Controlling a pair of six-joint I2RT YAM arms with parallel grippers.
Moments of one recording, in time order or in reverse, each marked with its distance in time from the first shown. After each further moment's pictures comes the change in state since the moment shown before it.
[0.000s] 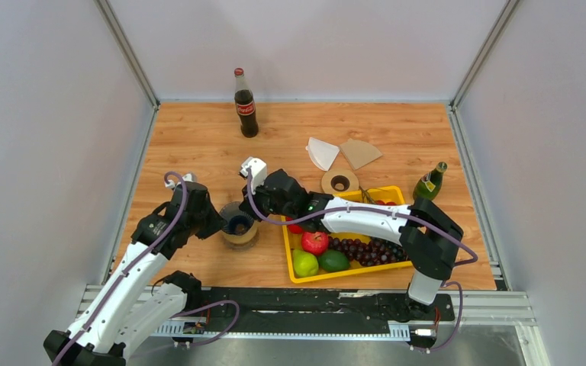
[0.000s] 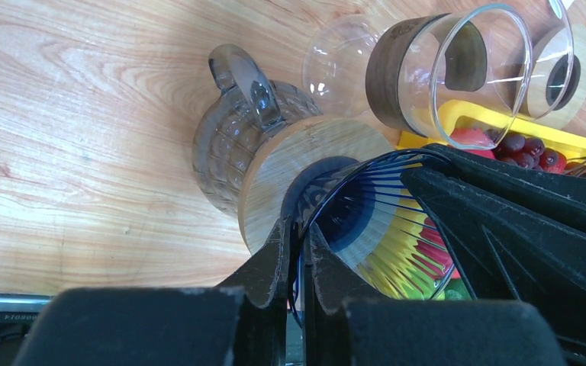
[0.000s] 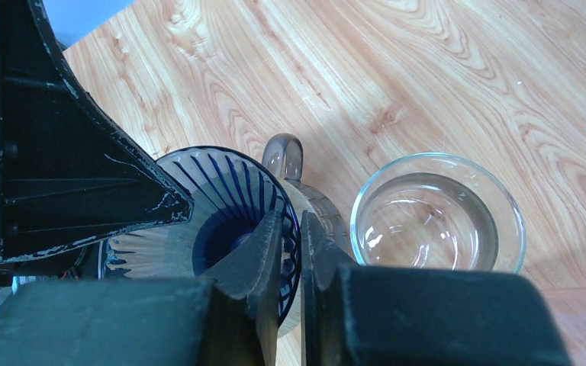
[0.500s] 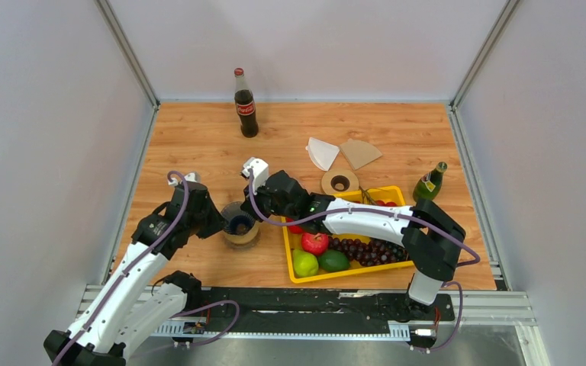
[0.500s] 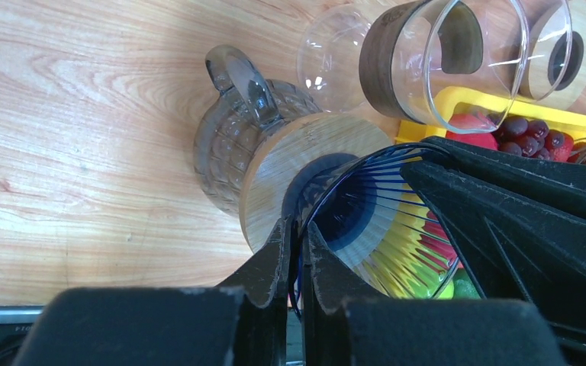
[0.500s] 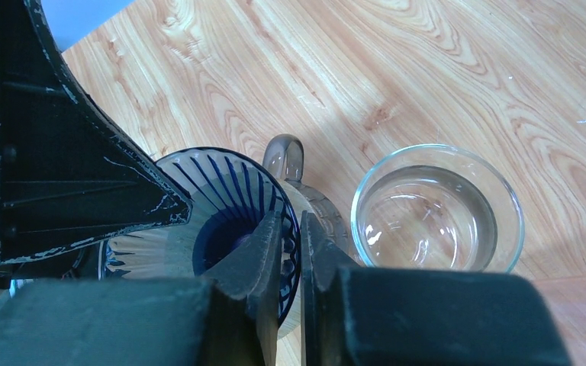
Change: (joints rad) left arm -0.002 -0.003 0.000 0.018 0.026 0.057; right arm 0.006 -0.021 -0.035 0.040 0.030 0.012
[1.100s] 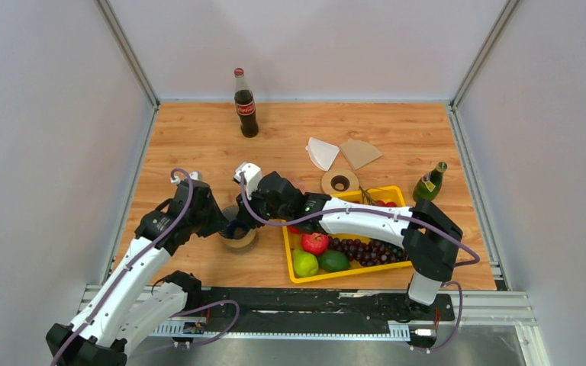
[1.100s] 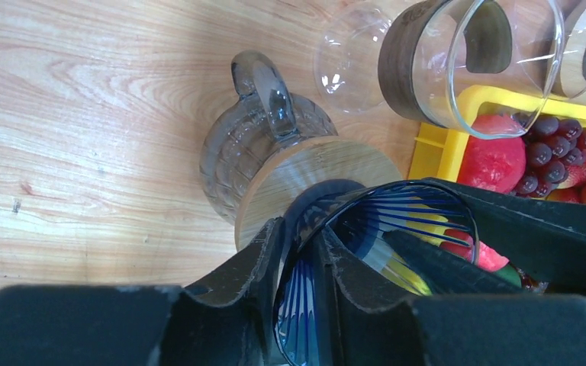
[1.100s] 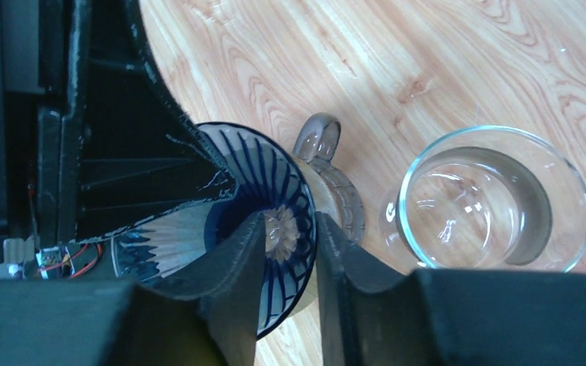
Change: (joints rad) left arm 0.005 0.025 0.003 -0.003 -0.008 0.043; right arm 0.025 0.010 0.076 -0.143 -0.031 0.005
